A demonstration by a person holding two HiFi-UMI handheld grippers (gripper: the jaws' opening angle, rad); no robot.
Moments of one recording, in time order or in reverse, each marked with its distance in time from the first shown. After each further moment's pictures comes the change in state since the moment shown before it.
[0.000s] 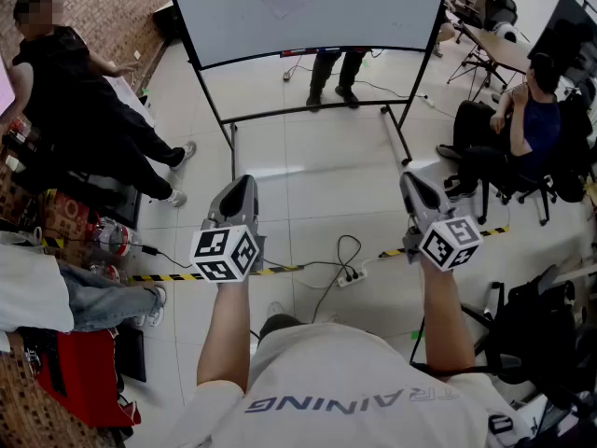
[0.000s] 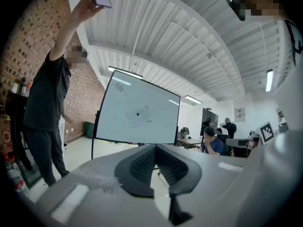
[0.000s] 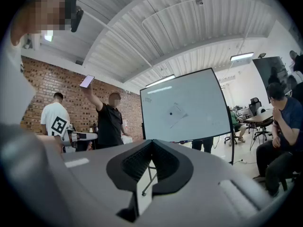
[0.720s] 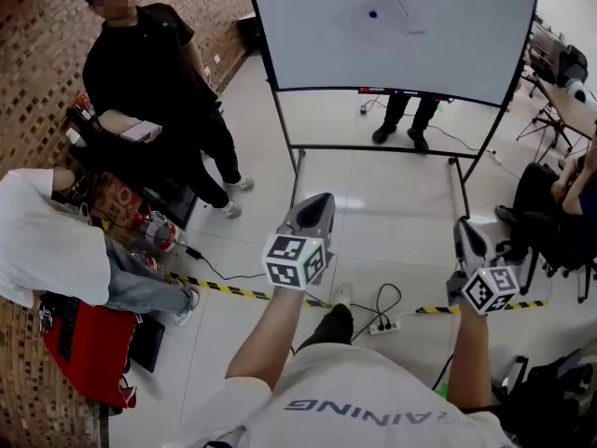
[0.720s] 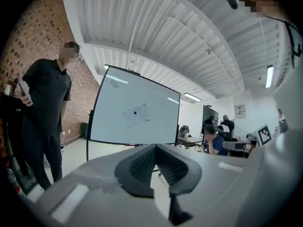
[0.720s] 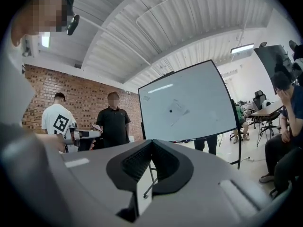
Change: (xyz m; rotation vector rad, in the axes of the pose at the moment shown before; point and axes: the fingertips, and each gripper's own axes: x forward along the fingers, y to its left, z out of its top) left arm 0.102 0.001 0.012 0.038 -0.020 -0.033; right arm 0.074 -0.065 -0.005 0.015 -0.018 0.040
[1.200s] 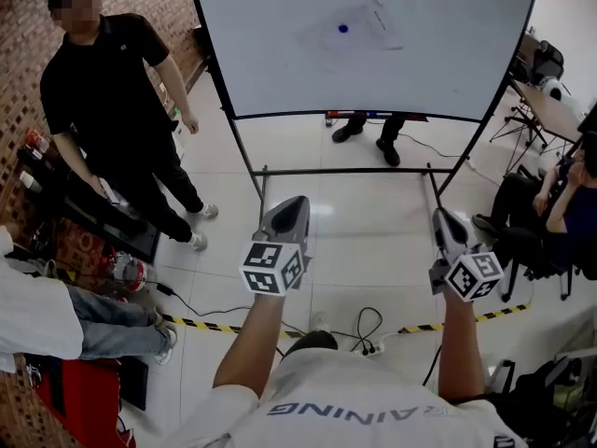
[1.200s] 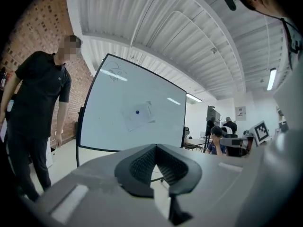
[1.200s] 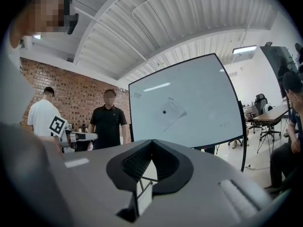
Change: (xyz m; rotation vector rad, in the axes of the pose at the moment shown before) left arm 0.162 0.091 0.043 -0.007 -0.014 -0.033; right arm 0.174 -0.080 0.051 -0.040 -0.003 -0.035
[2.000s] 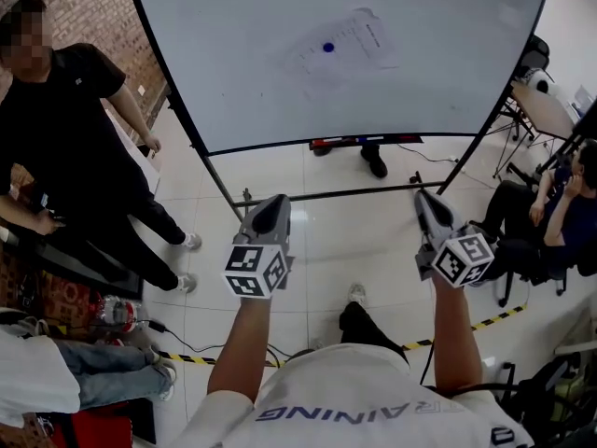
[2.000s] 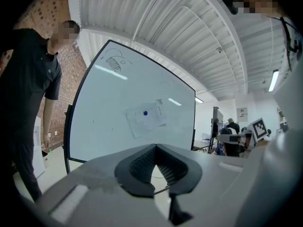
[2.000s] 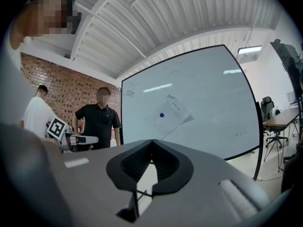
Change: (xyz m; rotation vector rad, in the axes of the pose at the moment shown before) left arm 0.156 0.105 0.037 -0.004 -0.004 -0.026; right arm 0.184 -0.058 0.040 -0.026 -0.024 0.007
